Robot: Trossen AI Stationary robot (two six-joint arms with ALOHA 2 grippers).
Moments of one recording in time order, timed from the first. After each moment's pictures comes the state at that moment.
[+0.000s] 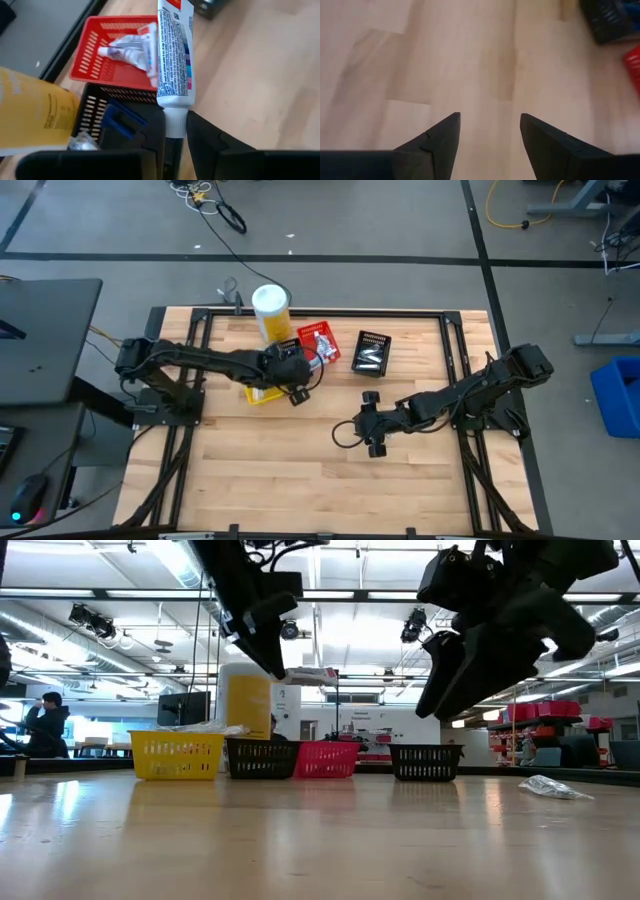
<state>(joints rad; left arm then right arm) 0.01 1.59 1.21 -0.65 -0.49 -0.32 0.32 1.53 0.83 -0.24 0.28 0.05</state>
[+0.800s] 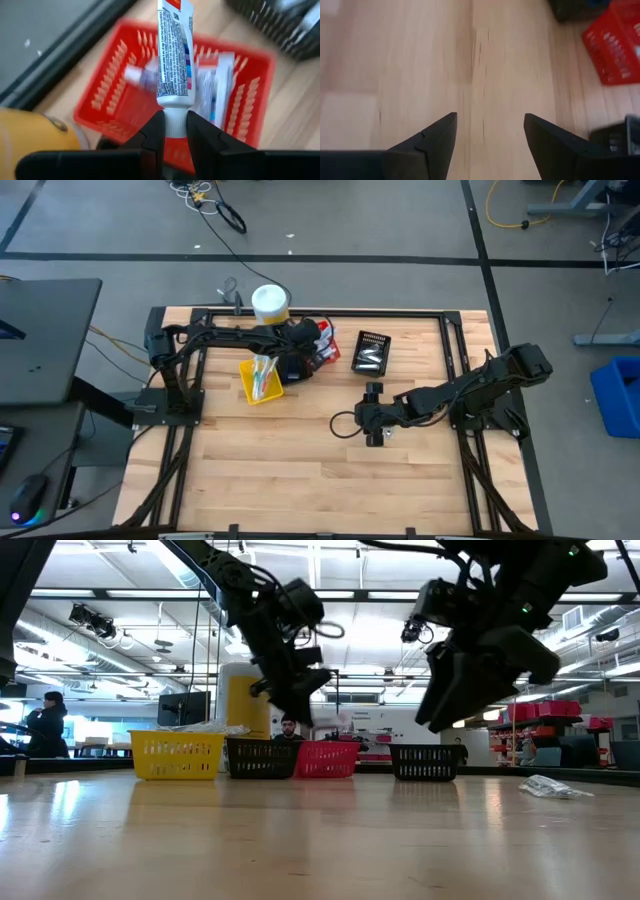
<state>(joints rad) 0.32 1.82 1.21 -0.29 -0.33 -0.22 0.27 1.54 0.82 -0.29 0.36 0.06</state>
